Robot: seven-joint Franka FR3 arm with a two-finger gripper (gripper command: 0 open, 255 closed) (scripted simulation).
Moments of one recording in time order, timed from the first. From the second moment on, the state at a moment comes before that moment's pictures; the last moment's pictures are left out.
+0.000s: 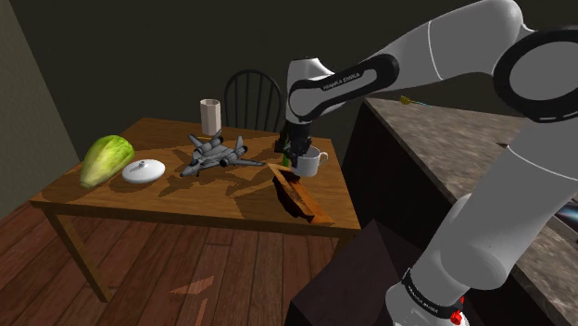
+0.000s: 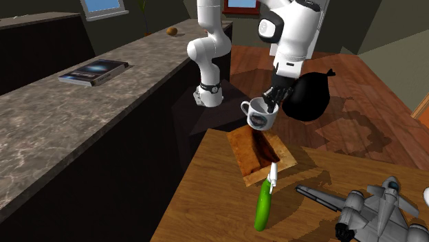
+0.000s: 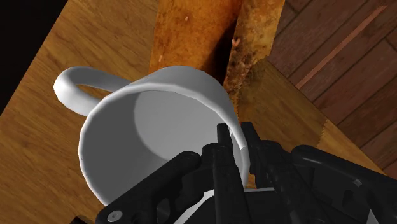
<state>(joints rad) 0.09 -0.03 -0.04 -2.20 -0.07 2.10 0.07</state>
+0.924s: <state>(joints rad) 0.09 0.06 -0.05 -2.27 -0.07 2.27 0.08</state>
